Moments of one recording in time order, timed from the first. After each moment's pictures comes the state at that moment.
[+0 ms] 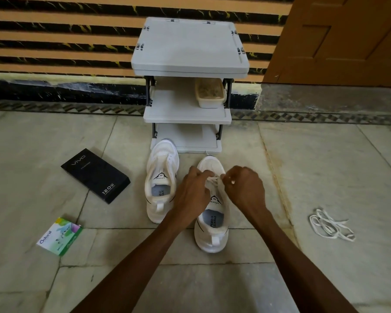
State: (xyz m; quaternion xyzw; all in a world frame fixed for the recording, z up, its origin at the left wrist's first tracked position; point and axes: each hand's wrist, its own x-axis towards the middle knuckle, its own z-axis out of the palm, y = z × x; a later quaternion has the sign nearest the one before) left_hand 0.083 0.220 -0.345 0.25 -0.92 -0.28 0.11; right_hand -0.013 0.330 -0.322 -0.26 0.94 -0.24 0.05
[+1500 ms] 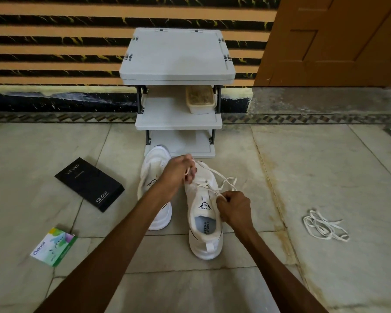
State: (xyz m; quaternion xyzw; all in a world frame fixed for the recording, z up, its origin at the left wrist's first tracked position) left_hand 0.057 0.178 -0.302 0.29 -0.61 -0.73 0.11; right_hand 0.006 0.349 -0.355 -0.15 0.89 -0.40 0.16
